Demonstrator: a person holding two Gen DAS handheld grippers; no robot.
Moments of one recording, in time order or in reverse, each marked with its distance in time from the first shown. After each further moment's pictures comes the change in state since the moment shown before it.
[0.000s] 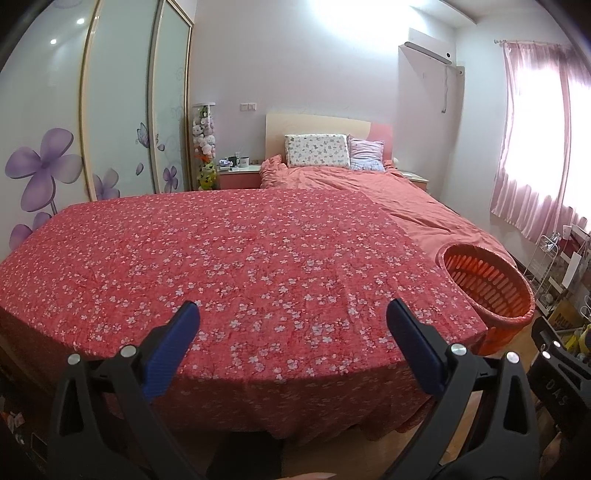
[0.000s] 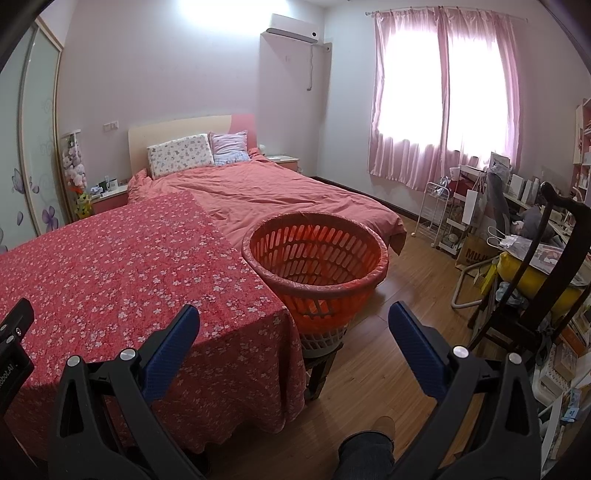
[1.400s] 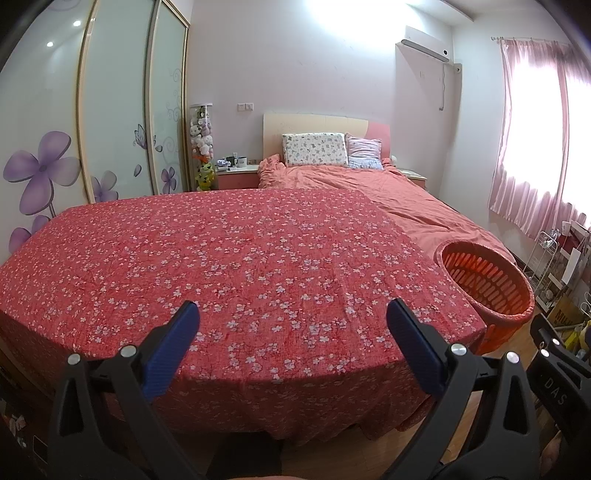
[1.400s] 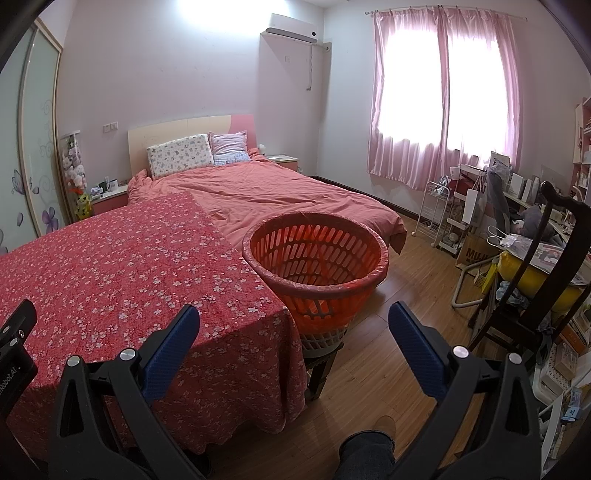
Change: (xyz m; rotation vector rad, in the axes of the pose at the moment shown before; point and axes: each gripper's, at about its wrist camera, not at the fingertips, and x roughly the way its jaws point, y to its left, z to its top) left arm -0.001 0.003 0.002 0.009 0.002 -0.007; right arm -0.001 0.000 0.000 0.003 -0.001 0.000
